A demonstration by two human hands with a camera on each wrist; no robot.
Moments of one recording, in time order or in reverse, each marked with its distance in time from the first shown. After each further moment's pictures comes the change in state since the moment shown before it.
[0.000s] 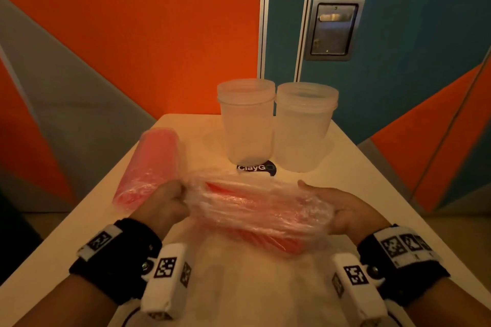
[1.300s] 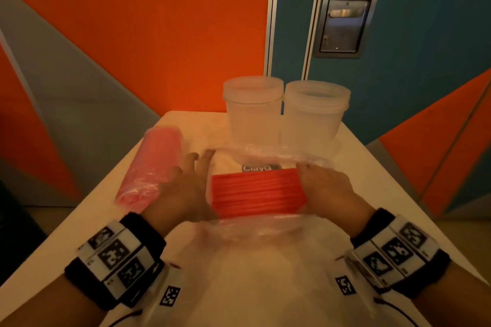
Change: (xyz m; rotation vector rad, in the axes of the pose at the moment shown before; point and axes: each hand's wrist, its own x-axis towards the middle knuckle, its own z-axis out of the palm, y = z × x) left_hand -0.010 0.006 0.007 1.842 0.003 0.559; right_hand -0.013 -0.019 0.049 -1.897 0.504 -0.575
